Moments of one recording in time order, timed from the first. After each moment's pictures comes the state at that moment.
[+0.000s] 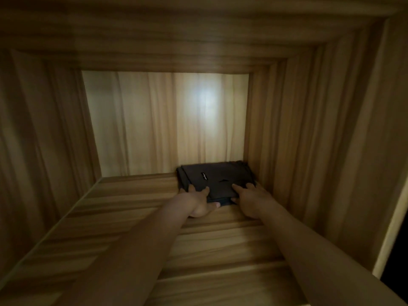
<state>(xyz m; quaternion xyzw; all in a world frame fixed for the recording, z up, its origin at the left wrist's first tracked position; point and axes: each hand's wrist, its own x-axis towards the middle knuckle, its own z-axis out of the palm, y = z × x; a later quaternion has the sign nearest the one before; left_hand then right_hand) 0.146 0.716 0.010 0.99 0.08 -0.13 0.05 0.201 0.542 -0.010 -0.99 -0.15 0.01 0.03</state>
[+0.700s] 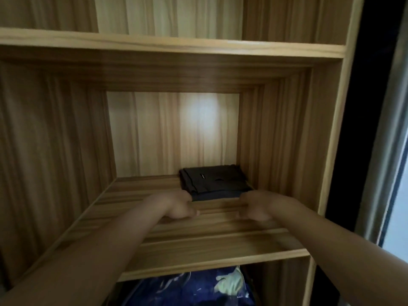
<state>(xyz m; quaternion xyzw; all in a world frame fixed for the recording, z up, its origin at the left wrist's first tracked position) 0.023 0.734 0.043 1.00 -0.01 -0.08 0.04 0.069 0.488 0.040 -0.97 -0.22 0.07 0.02</state>
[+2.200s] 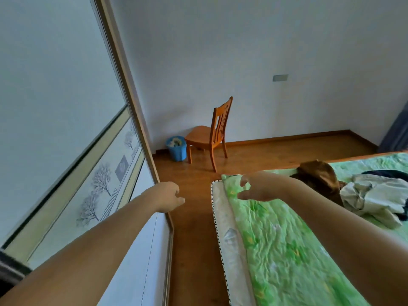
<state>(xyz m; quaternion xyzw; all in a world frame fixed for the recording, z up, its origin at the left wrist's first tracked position) -0.141 0.179 -0.160 0.77 -0.61 -0.17 -0.05 -0.412 0.092 -0.134 -0.86 0.47 0.11 0.16</state>
